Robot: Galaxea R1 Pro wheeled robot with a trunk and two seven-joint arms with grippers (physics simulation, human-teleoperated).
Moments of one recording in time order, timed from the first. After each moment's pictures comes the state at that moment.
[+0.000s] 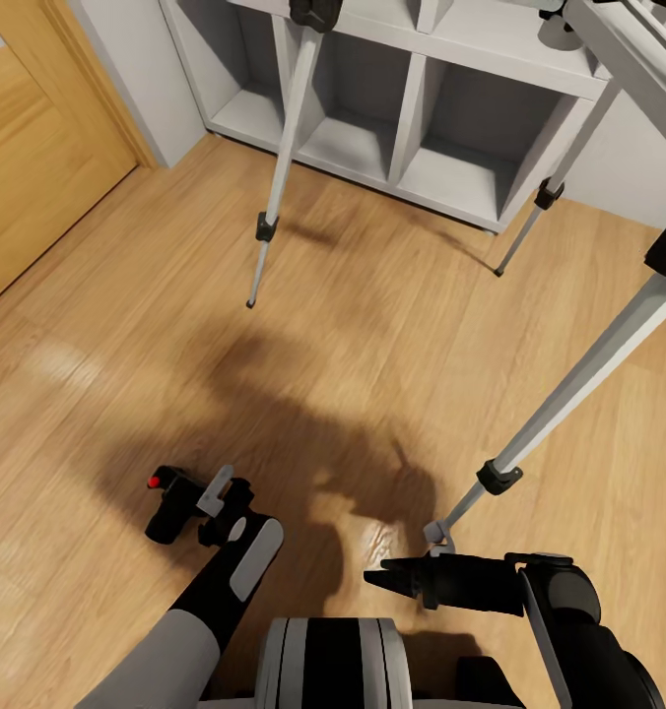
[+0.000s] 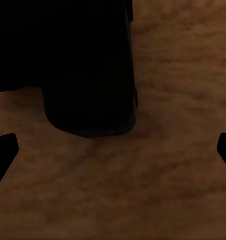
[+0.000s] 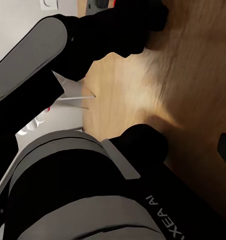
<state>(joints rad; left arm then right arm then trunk) -0.64 -0.17 -0.26 -0.79 0.73 -0.41 0.93 -0.25 -0.02 -0.10 -1.56 0.06 1.04 1.32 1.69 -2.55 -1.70</state>
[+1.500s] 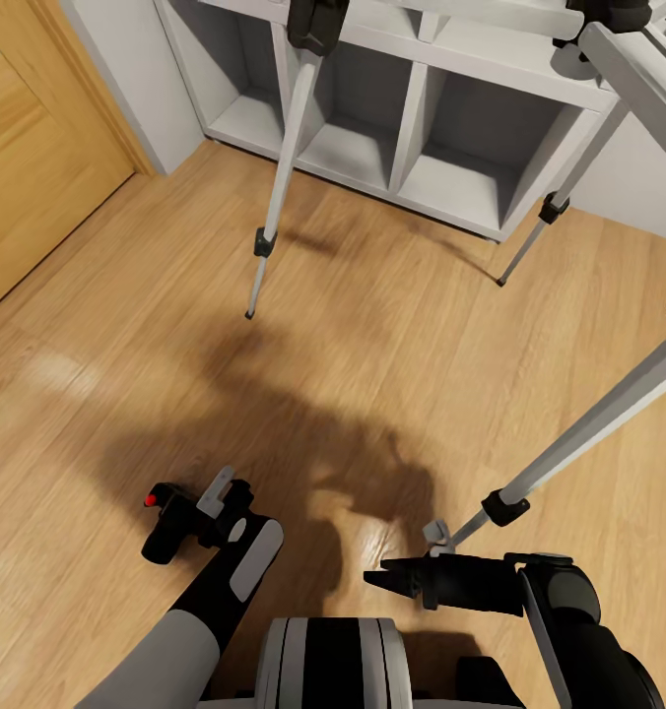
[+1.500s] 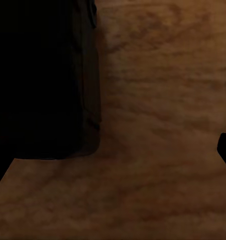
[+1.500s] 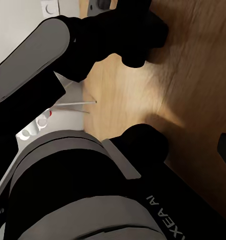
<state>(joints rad) -0.64 -0.17 -0.26 -0.78 0.73 -0.41 0.93 -0.25 -0.02 -0.09 -1.56 0.06 1.04 1.32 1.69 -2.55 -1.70</state>
